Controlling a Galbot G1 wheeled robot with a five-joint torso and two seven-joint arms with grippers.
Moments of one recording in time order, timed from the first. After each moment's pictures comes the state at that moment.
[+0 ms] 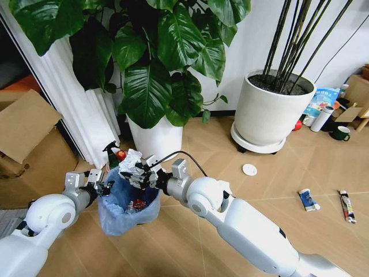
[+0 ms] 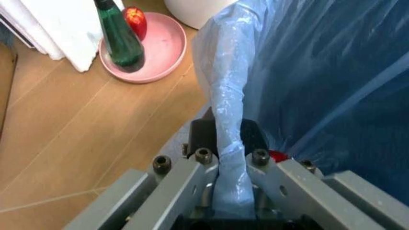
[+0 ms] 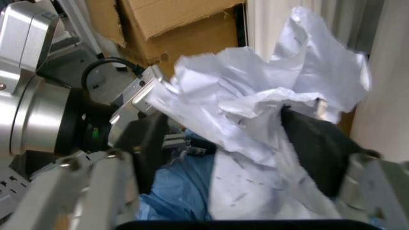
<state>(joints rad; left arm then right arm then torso) 1.23 -0.75 -0.48 -1.97 -0.90 0.74 -0.18 -0.67 1.26 -0.32 1.87 0.70 -0.52 -0.03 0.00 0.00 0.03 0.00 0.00</state>
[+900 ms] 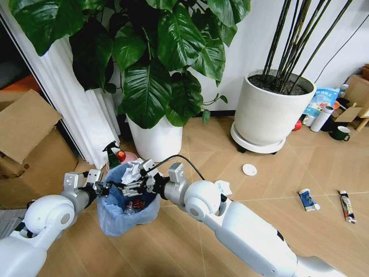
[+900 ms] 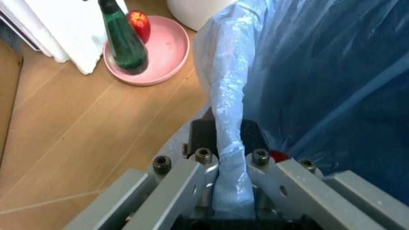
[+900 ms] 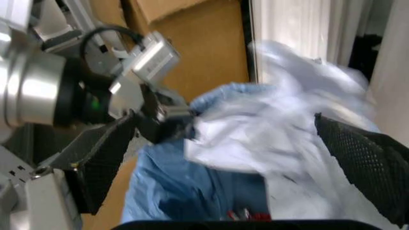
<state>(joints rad) 1.24 -0.74 -0.49 -1.97 -0.90 0.74 -0.18 -0.70 1.26 -0.33 1.86 0.70 -0.53 -0.03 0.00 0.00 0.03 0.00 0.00</state>
